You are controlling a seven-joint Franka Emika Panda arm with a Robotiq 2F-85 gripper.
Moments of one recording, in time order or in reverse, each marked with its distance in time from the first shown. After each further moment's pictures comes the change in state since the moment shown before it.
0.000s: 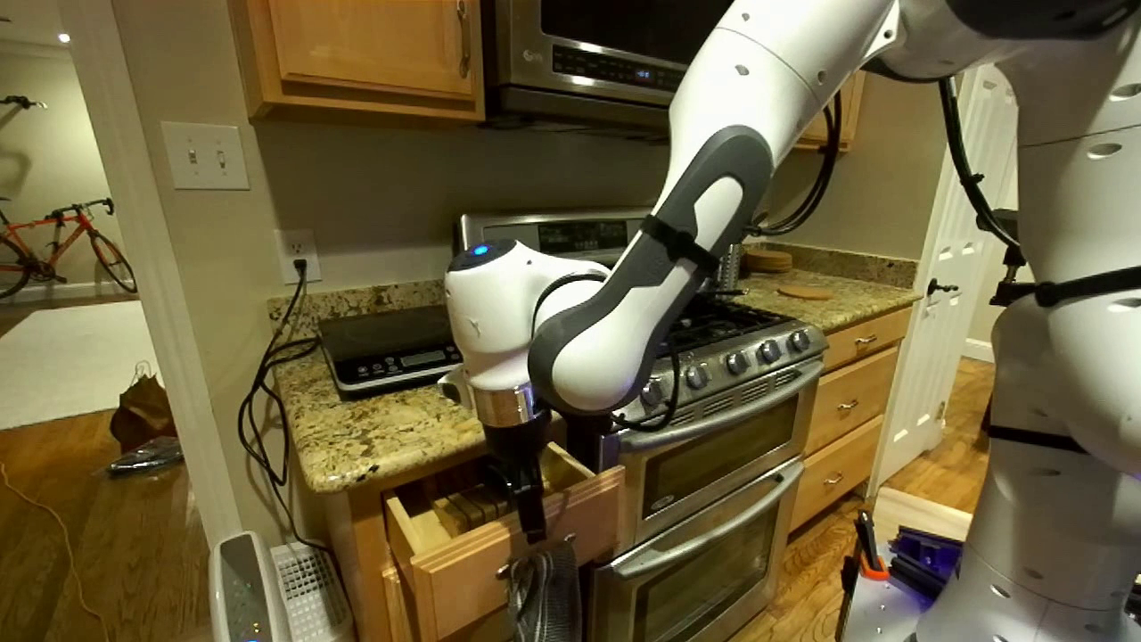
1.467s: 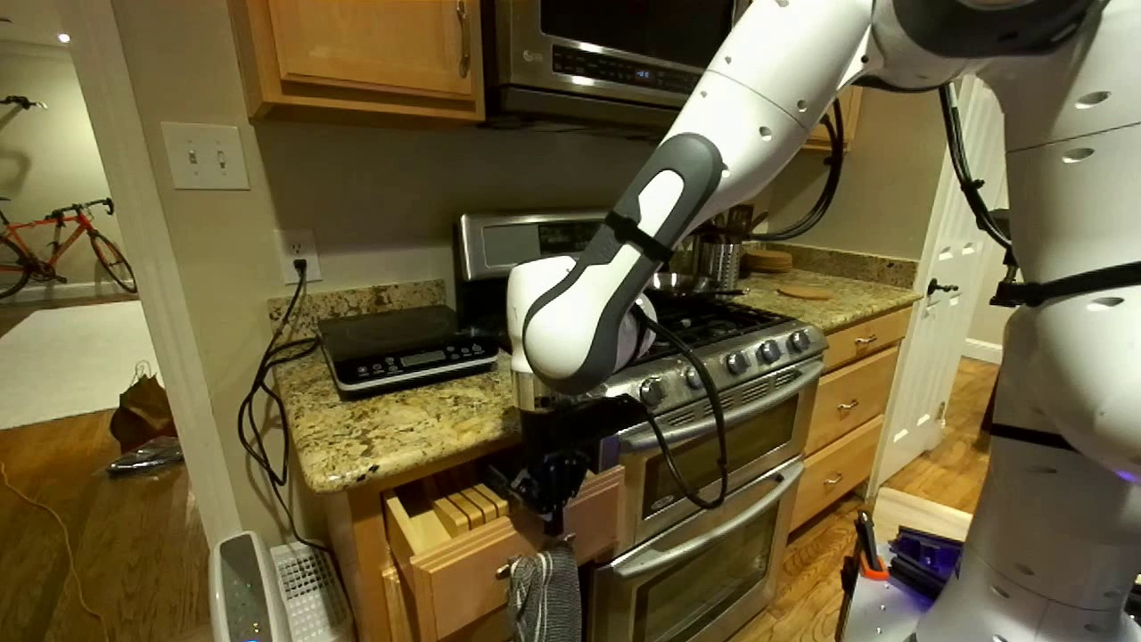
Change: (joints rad) arm -0.101 0.036 -0.035 -0.056 0.498 0.093 0.411
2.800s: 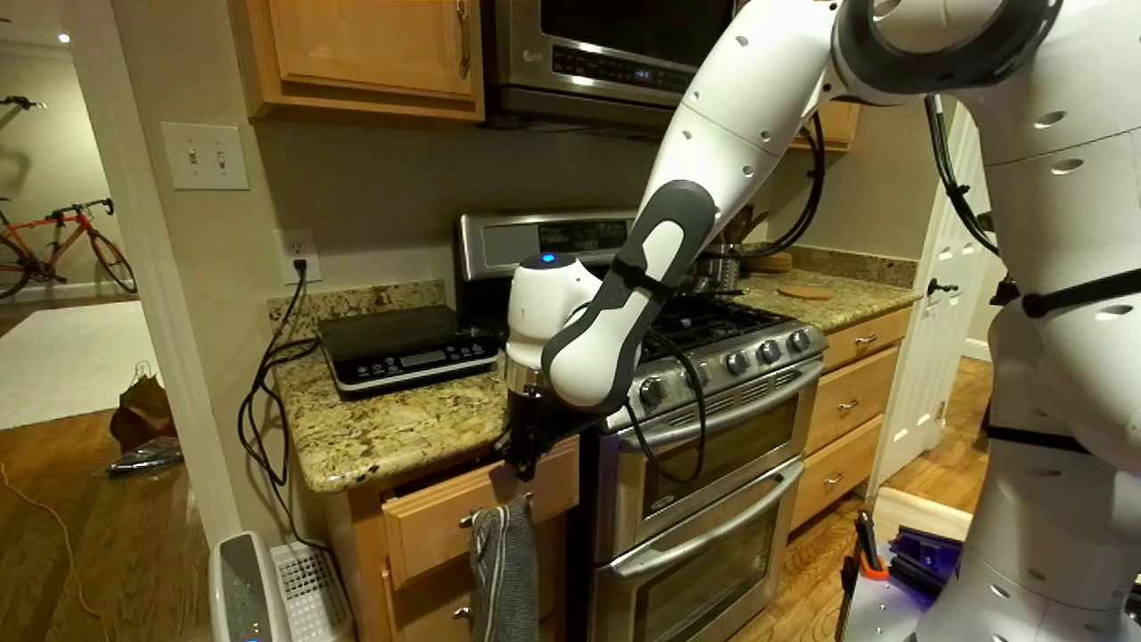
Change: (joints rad) arm 0.134 0.088 -0.240 0.062 -0.327 0.307 0.229
